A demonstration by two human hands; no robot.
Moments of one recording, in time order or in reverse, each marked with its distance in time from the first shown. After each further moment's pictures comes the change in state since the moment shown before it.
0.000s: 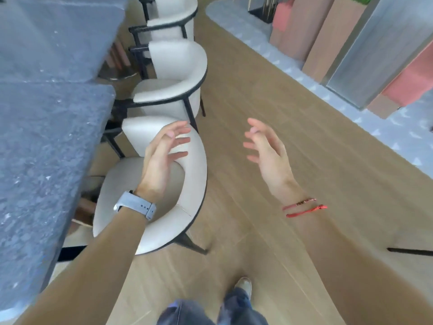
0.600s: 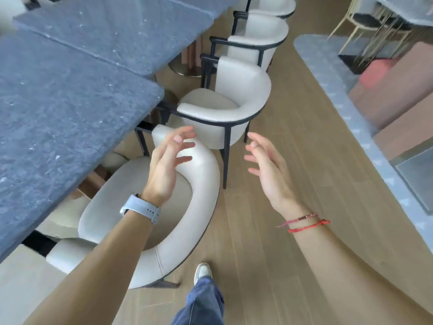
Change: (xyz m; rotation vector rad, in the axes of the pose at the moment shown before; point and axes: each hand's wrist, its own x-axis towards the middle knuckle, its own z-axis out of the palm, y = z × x) left_hand 0.140 -0.036 0.003 -0.009 0.437 0.052; right_hand 0.224 -0.022 0.048 -0.212 -0.469 -0.104
